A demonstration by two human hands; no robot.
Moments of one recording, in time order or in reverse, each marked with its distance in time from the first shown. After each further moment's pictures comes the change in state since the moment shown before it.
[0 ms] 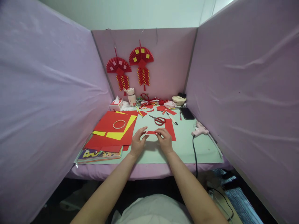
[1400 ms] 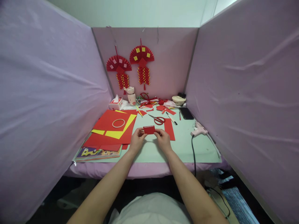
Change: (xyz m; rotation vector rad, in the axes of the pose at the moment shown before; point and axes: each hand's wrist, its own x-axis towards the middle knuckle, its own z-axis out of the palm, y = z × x) left_hand 0.005 -0.018 0.004 -0.078 0.036 -0.374; right_hand -0.002 0.011 0.006 0.046 -0.018 0.261
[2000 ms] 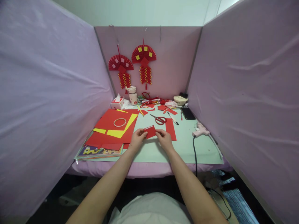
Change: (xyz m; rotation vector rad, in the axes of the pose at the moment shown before) left_hand 0.004 -0.004 0.002 -0.317 -0.032 -0.194; right_hand 0.004 0.008 -0.003 0.052 -0.045 0.116
